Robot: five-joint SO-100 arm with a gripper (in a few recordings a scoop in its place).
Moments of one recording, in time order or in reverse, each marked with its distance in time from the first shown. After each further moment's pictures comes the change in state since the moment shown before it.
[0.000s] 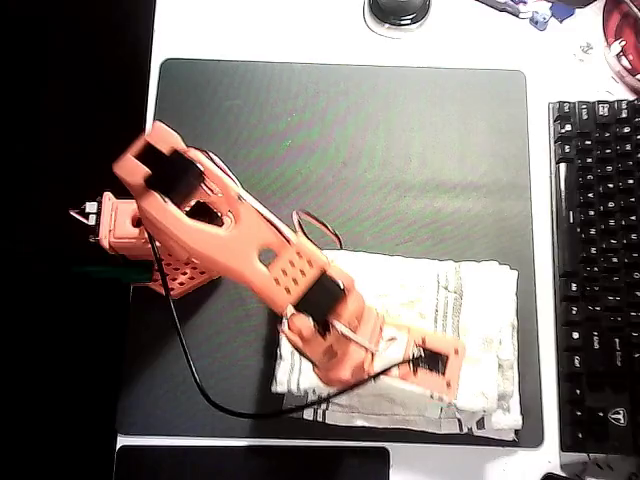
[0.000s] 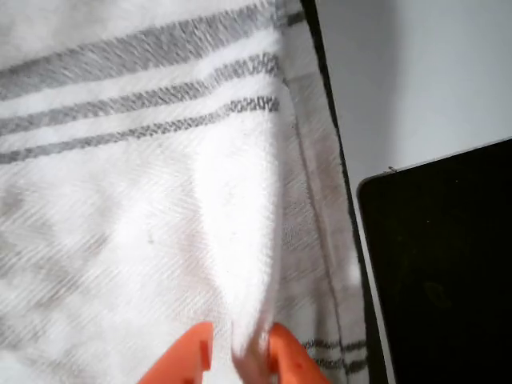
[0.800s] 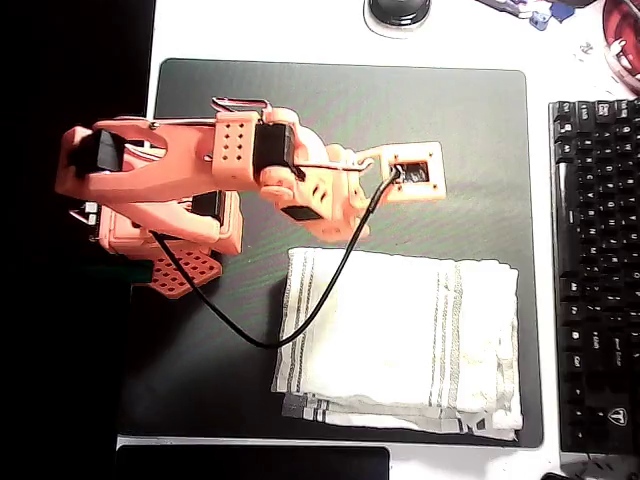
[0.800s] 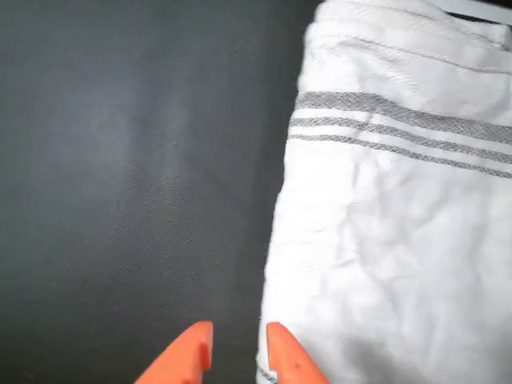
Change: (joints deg) arm -39.2 35.0 14.9 13.9 17.6
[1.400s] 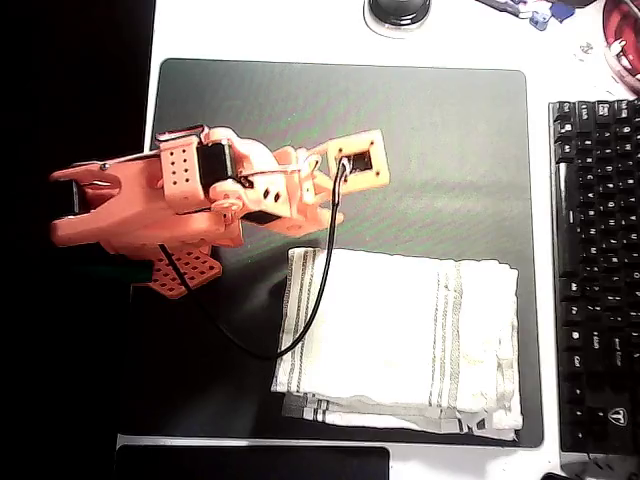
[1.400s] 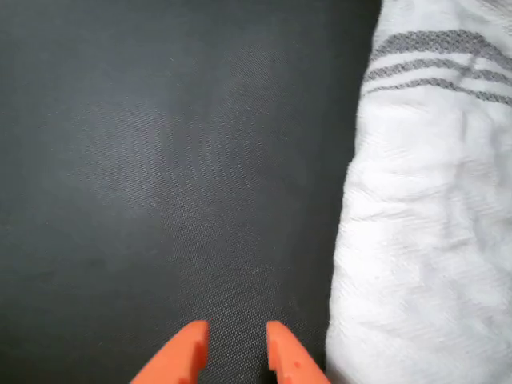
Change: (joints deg) arm -6.6 40.7 37.6 -5.6 3.9
